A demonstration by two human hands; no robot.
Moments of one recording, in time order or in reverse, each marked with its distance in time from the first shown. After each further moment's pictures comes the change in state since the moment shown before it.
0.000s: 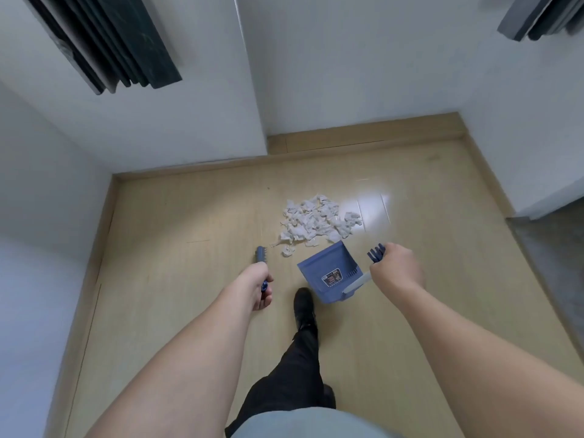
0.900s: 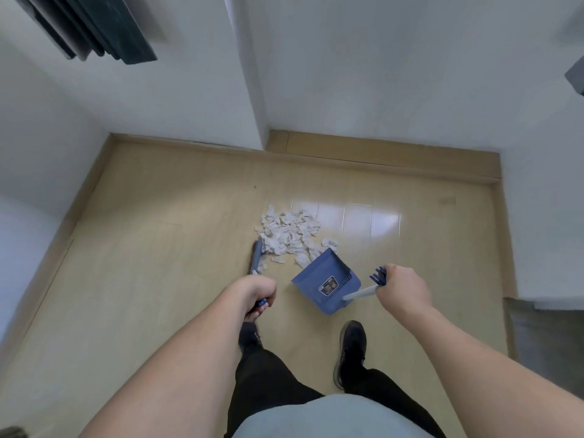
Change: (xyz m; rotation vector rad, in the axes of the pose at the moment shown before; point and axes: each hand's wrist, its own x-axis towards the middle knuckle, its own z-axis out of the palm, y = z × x) left_hand 0.007 0.220 0.240 0.341 -0.070 -0.233; right_hand 0.335 0.094 -0.140 -0.330 -0.242 -0.320
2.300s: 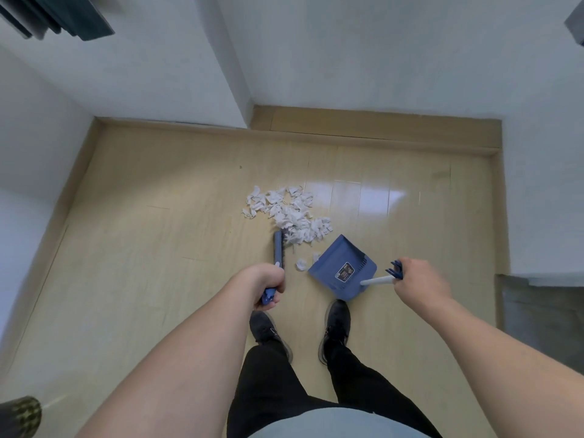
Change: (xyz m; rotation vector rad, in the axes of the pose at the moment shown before) left_hand -0.012 0.077 0.106 -0.032 0.021 -0.006; right_hand 0.046 0.147 -0.006 -0.042 -0.066 -0.012
